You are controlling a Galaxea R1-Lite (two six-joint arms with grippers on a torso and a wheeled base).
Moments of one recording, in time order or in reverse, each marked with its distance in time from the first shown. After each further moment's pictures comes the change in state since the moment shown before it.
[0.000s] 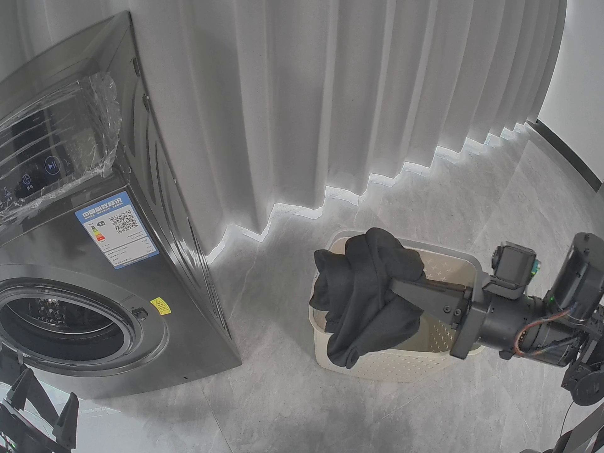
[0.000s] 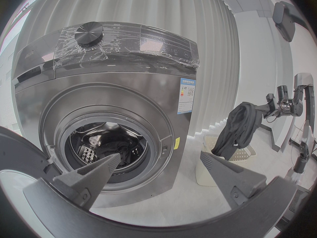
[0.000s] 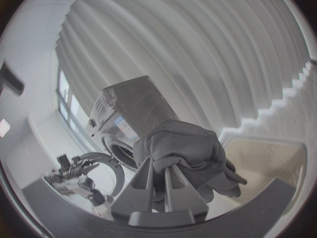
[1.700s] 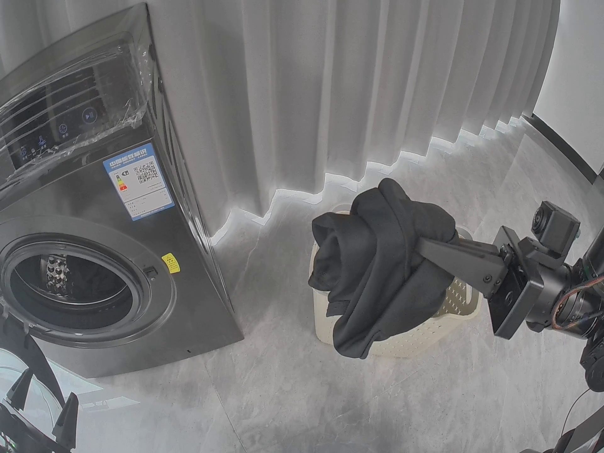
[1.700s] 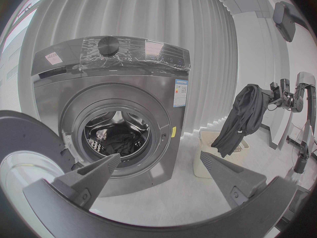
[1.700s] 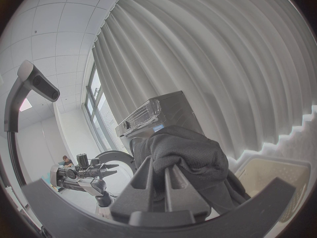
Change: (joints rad) left arm 0.000 0.000 0.000 0.000 0.002 -0.001; right arm -0.067 -0.083 -0.048 -0.084 0.247 -0.087
